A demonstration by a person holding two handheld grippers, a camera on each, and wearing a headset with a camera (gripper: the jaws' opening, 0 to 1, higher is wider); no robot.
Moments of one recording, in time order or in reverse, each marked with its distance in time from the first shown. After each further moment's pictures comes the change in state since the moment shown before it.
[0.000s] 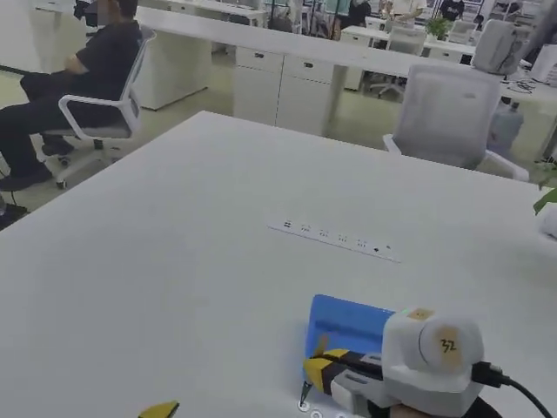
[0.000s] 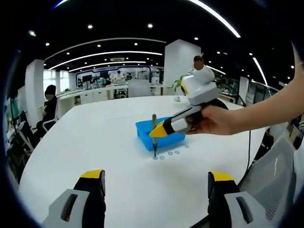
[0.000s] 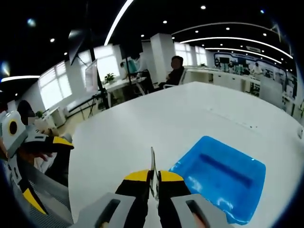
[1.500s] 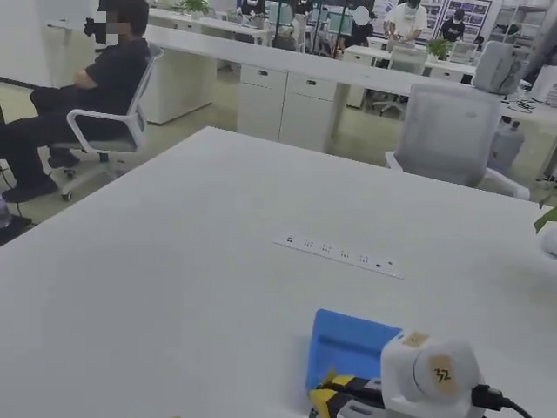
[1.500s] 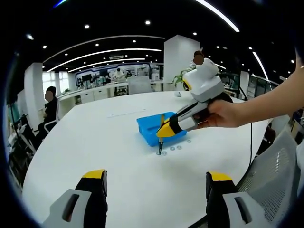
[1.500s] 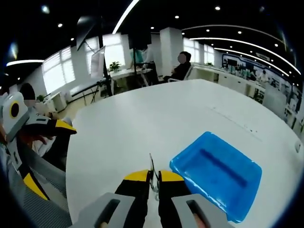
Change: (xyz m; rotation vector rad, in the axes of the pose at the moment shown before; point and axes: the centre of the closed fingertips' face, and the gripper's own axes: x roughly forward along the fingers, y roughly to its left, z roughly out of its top) left arm 0.000 0.004 -0.007 0.029 0.037 0.017; right arm -0.006 0.005 -0.014 -0.100 0.079 -0.001
